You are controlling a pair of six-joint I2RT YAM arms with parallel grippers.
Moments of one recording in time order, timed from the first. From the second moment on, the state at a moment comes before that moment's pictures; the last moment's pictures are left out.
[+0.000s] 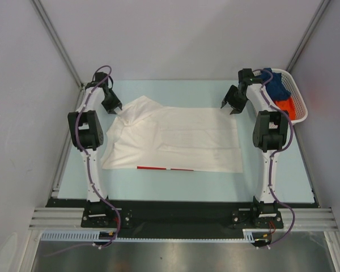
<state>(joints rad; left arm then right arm) 0.09 2.44 2.14 -0.82 0.04 -0.54 0.04 2.36 2.11 -0.86 -0.15 0.57</state>
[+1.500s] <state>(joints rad) 0.04 2.48 2.19 -0.66 0.02 -0.46 0.04 2.44 2.22 -0.88 0.01 0.51</state>
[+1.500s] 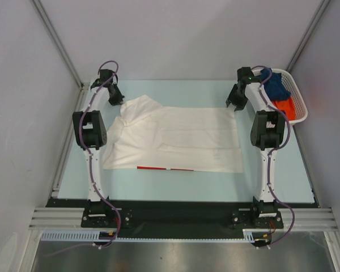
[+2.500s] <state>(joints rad) -0.04 2.37 2.19 -0.45 0.22 -0.48 0.05 2.52 2.28 -0.82 0.08 0.55</state>
